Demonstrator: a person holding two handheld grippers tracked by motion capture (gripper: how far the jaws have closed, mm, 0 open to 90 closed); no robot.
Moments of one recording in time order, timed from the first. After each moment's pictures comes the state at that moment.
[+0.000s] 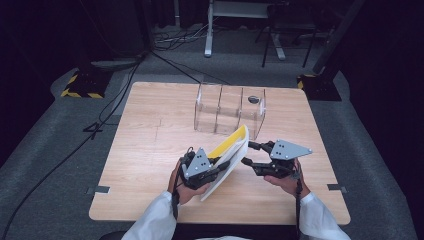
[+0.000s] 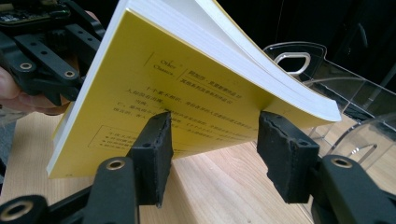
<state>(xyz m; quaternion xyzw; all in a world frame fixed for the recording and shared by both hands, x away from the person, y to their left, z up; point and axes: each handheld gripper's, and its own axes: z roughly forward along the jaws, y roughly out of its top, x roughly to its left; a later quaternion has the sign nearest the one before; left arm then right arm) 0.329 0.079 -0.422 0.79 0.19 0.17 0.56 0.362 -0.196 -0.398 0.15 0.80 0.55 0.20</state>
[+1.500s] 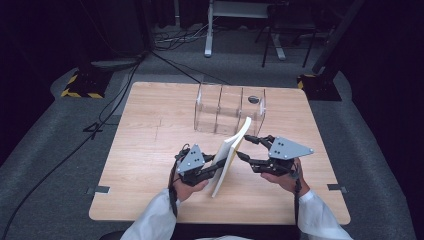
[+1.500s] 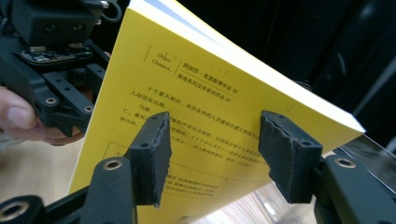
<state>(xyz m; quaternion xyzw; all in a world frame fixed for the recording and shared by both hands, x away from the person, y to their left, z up) 0.337 0.088 -0.425 0.76 0.19 0.15 0.60 0.353 -0.183 -0.370 0.13 0.79 0.55 0.24</state>
